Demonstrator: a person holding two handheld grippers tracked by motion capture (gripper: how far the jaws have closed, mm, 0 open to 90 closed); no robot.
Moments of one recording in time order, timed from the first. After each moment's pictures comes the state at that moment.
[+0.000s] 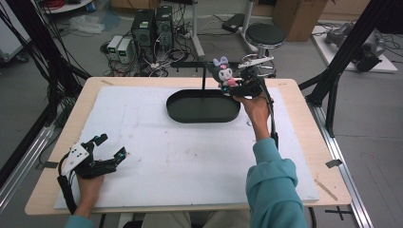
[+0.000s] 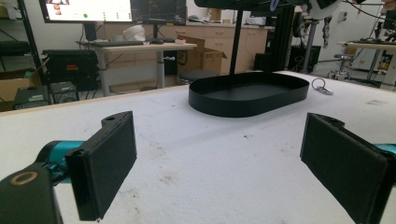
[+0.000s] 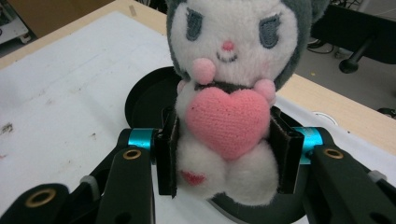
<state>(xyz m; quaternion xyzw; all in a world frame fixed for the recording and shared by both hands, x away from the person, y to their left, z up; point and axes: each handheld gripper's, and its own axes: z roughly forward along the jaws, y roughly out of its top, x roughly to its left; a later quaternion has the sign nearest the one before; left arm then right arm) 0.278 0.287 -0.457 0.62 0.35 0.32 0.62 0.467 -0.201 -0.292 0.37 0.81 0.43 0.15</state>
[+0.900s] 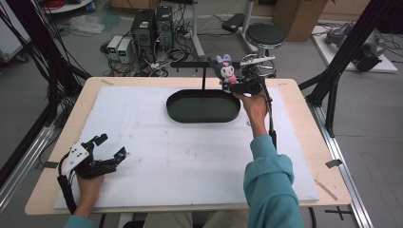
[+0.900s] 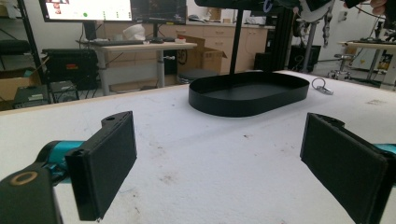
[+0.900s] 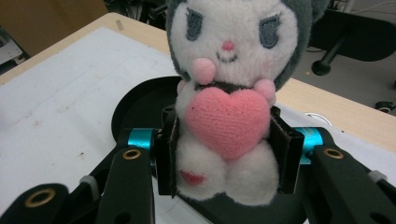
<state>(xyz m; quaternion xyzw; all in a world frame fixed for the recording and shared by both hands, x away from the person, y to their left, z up) 0.278 0.287 -0.456 0.63 0.35 0.32 0.62 0.481 -0.205 -0.299 0.40 0.78 0.44 0.16</state>
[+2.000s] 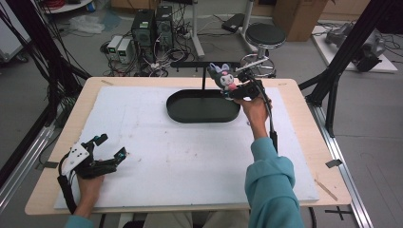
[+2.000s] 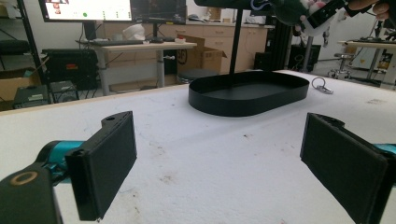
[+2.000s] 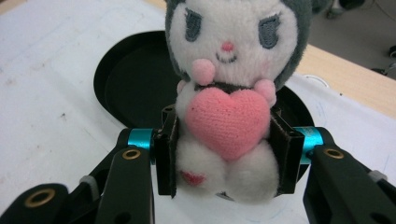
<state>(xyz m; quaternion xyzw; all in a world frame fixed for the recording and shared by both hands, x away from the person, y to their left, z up) 0.278 0.287 -0.456 0.63 0.35 0.32 0.62 0.483 -0.201 -0.311 0.41 0.82 0.37 0.14</state>
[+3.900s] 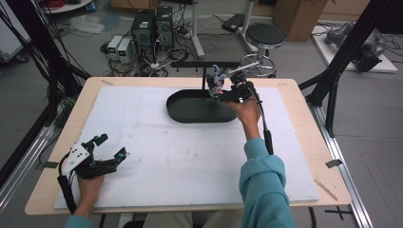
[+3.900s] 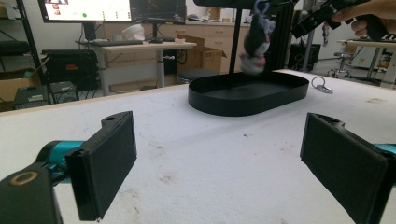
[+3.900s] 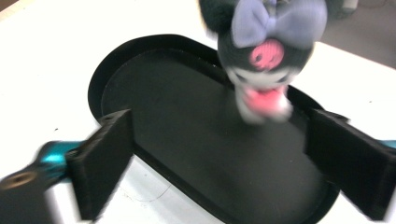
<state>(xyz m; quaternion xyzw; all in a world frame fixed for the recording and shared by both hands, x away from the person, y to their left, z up) 0.278 0.286 -0.456 0.63 0.35 0.32 0.62 0.500 -0.185 -0.335 0.41 0.82 0.38 0.13</state>
